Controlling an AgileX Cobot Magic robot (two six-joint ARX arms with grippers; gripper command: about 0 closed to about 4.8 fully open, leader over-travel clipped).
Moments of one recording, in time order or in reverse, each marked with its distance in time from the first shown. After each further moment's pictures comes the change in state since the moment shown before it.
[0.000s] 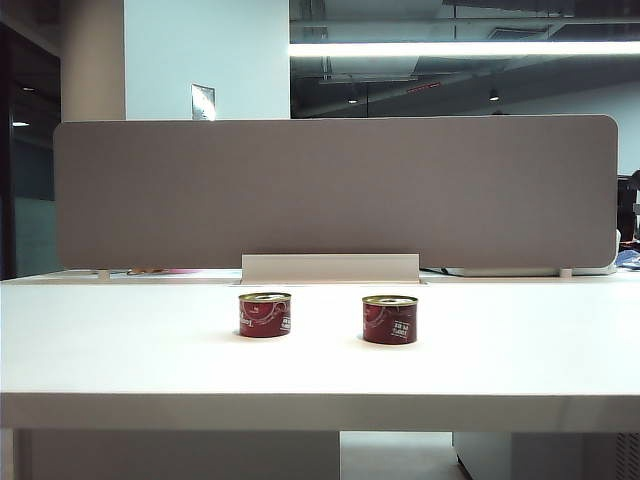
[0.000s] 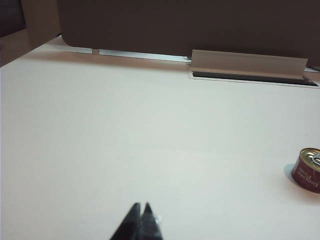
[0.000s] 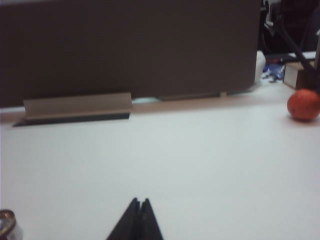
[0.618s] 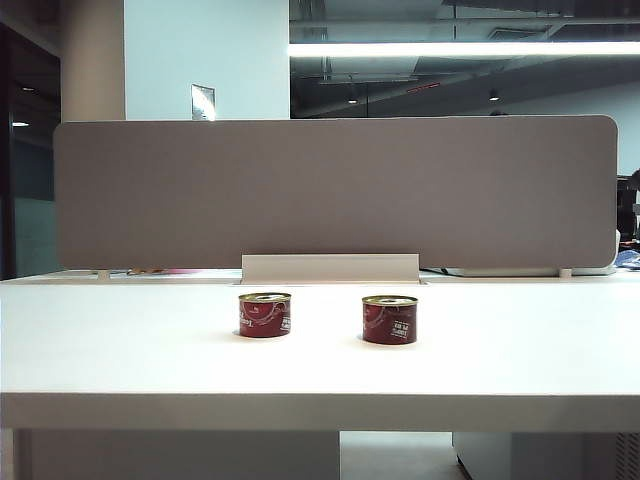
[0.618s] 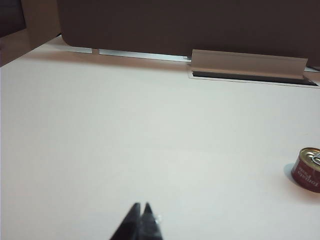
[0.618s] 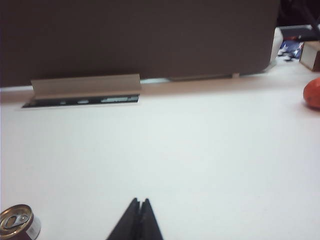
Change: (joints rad) left arm 0.000 0.000 0.000 0.000 0.000 0.000; right arm 0.000 0.372 0.290 -0.085 -0.046 0.003
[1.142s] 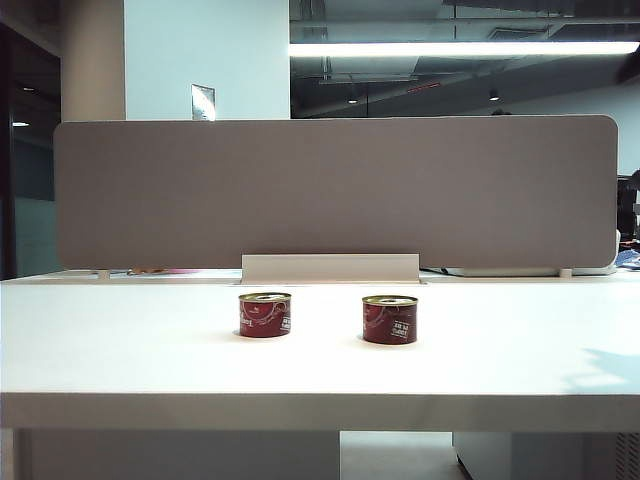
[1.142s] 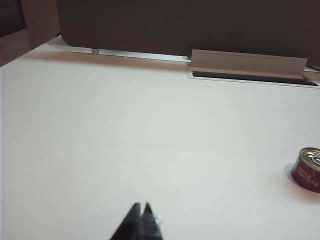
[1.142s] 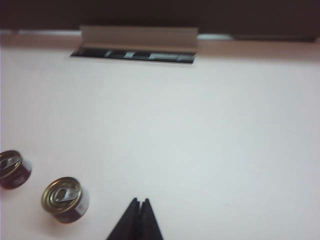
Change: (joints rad) left arm 0.000 0.000 0.000 0.000 0.001 0.000; right arm 0.102 0.455 0.266 -0.025 -0.134 -0.045
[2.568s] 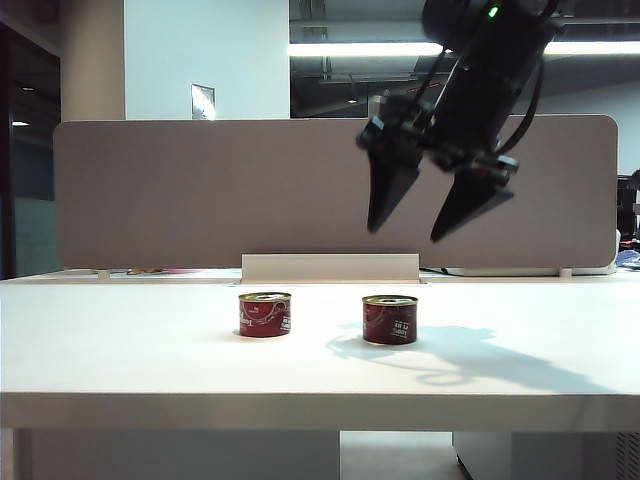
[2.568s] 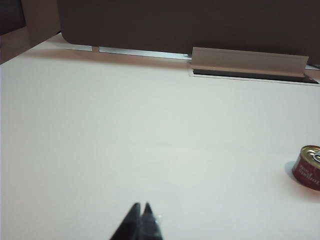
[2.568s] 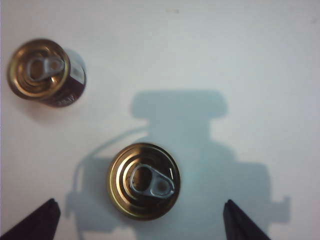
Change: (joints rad) left arm 0.000 0.000 0.000 -0.007 -0.002 0.000; right arm 0.330 0.902 0.687 -0.436 0.005 -0.064
